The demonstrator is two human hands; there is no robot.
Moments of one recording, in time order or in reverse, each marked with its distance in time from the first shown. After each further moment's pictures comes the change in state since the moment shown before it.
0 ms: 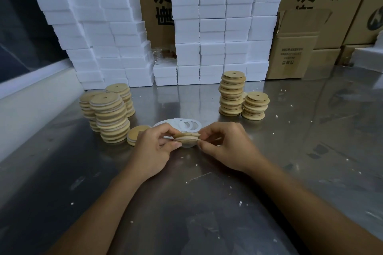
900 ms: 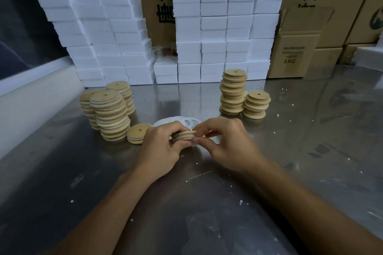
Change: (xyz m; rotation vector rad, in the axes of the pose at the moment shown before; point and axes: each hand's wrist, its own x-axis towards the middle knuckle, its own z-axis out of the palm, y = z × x) left_hand -0.001 0.016 0.007 0.240 0.045 0.301; right_hand -0.001 -0.012 0.000 -0.064 0.049 -0.210
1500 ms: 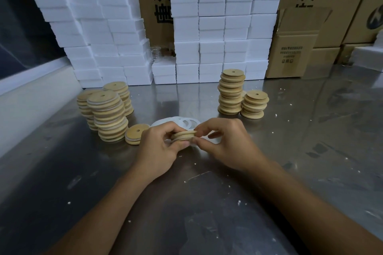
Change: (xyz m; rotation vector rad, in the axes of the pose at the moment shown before) left_hand -0.001 -0.004 0.003 -0.163 0.009 -0.160; right_hand -0.001 0.004 -0.003 0.018 0.007 0.035
